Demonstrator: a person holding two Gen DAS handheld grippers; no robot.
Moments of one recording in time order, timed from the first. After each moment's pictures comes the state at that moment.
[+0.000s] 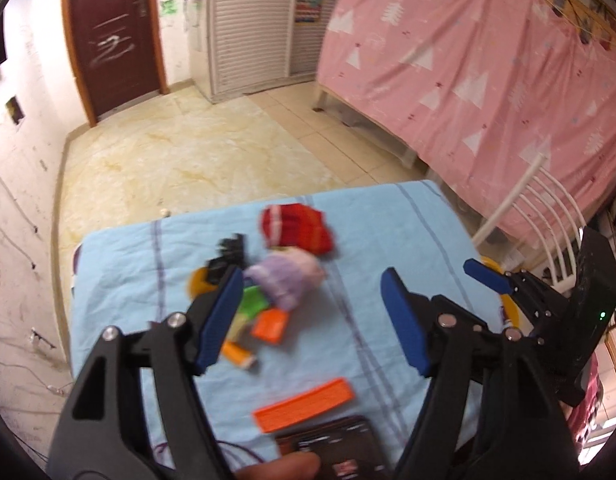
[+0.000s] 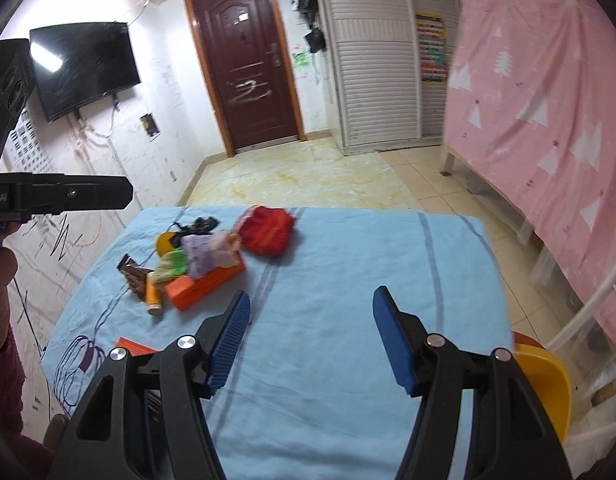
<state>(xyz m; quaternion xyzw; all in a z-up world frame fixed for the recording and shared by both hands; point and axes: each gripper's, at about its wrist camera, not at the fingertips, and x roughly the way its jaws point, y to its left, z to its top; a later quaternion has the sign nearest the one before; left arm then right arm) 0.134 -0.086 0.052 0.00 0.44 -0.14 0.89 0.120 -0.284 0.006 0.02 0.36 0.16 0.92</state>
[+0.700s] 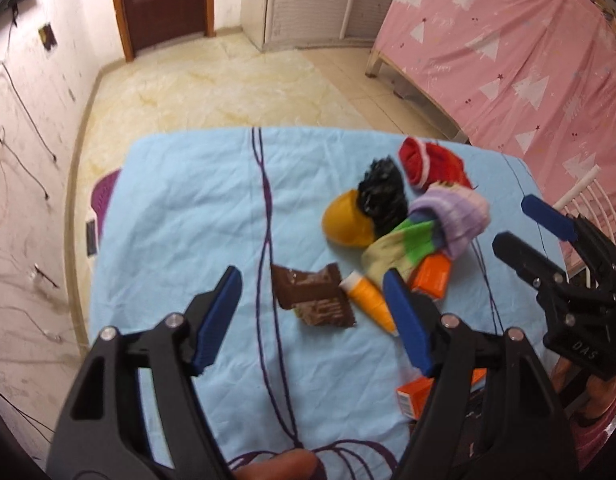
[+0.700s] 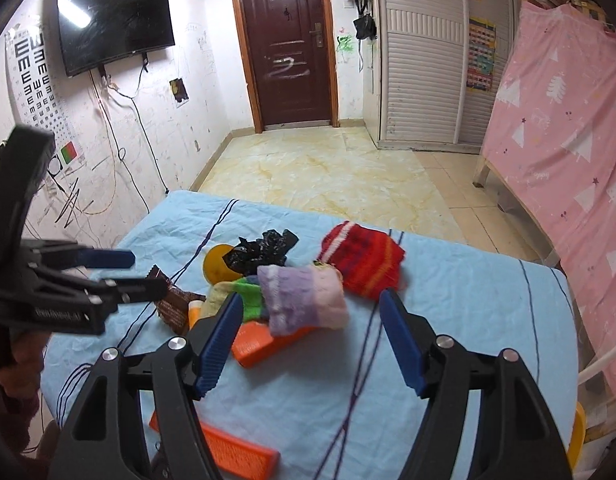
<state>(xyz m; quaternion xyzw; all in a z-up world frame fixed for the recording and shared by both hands) 0.155 0.024 -0.036 -0.05 0.52 -0.08 0.85 0.171 -0.164 0.002 -0.04 0.38 0.20 0.90</state>
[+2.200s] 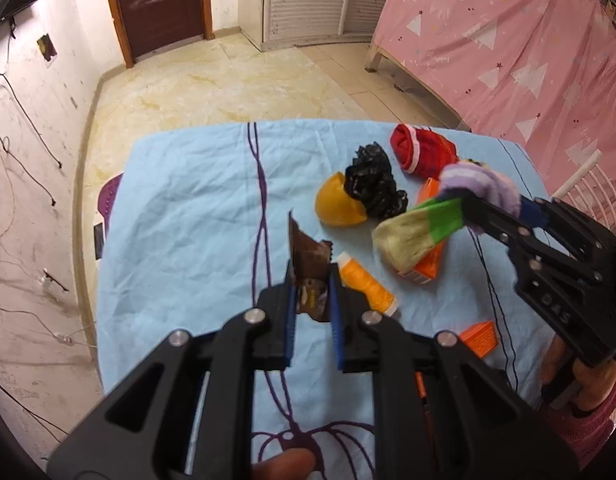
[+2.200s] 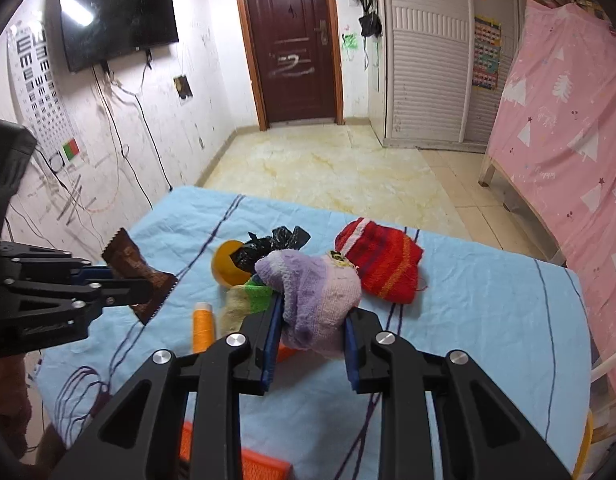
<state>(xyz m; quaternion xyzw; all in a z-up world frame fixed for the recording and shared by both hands) 0.138 0.012 -0.023 -0.02 0.51 -0.07 0.85 0.166 -0.158 -0.005 -0.04 0.38 0.21 0.90</state>
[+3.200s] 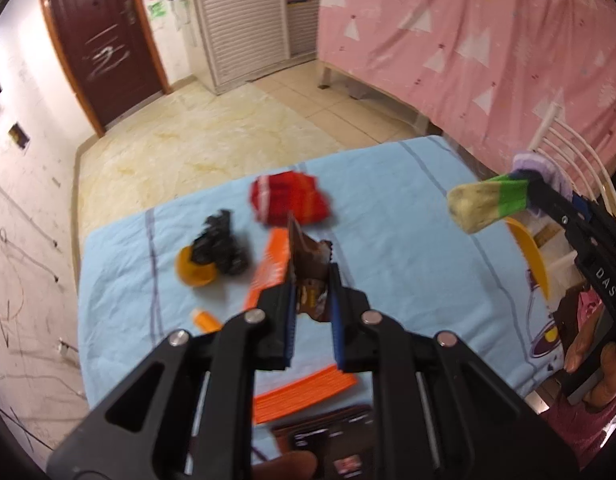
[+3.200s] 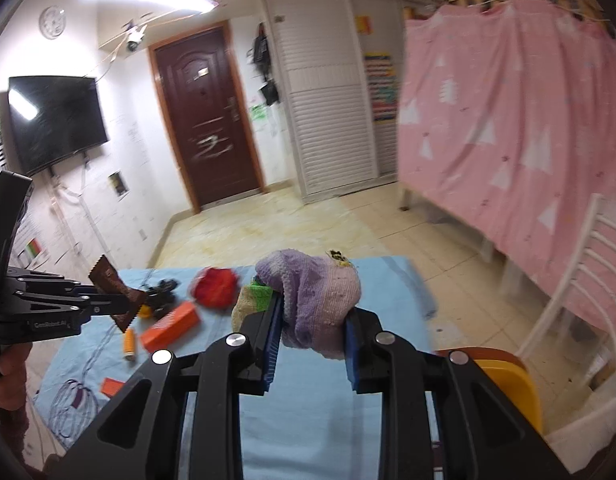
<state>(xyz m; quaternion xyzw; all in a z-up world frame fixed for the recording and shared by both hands) 0.124 -0.139 0.026 0.08 0.47 -0.13 0.87 0.078 -0.371 0.041 0.06 0.28 0.07 0.96</state>
